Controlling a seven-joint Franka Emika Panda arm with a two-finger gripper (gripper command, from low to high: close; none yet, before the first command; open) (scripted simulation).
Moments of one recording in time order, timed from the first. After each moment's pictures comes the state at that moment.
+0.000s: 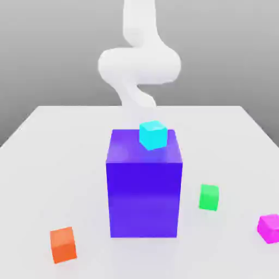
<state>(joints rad) 0.08 -0.71 -0.02 -2.31 0.02 2.33 0.69</state>
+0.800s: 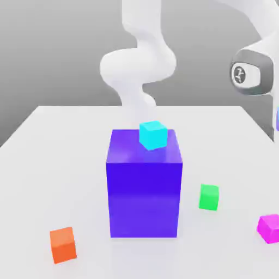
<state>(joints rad) 0.58 0.16 0.07 -2.40 0.06 2.65 -0.18</state>
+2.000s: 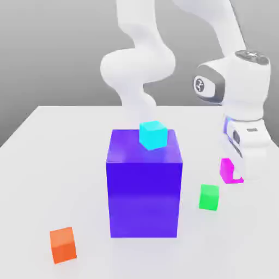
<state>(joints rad) 0.59 -0.23 0.10 -2.92 0.09 2.68 -0.23</state>
